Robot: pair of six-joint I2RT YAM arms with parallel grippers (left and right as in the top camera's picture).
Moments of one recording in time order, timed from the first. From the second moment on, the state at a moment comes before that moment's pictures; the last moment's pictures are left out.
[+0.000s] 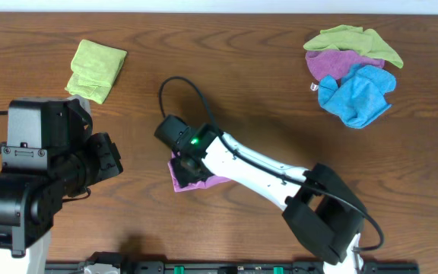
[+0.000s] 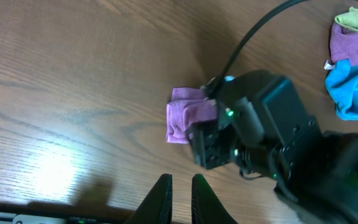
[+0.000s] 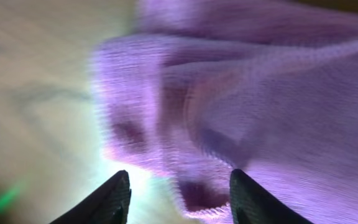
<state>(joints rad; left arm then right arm) -0.10 1.11 1.63 -1.55 0.14 -0.46 0.94 2.01 1.50 -0.88 -0.11 0.54</state>
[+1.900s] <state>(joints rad) -0.25 1.52 0.83 -0.76 0.44 -0.53 0.63 1.86 1.18 -0.63 -0.28 0.54</state>
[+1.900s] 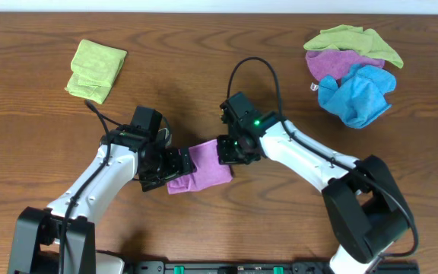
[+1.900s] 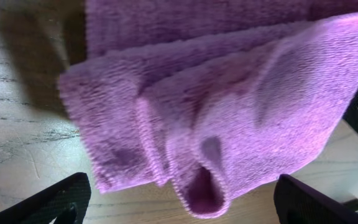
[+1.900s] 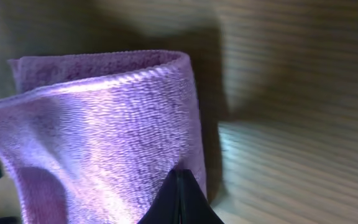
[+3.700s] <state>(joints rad) -0.26 1.50 0.65 -0.46 0.48 -0.60 0.51 1.81 1.18 -0.72 -0.33 0.54</state>
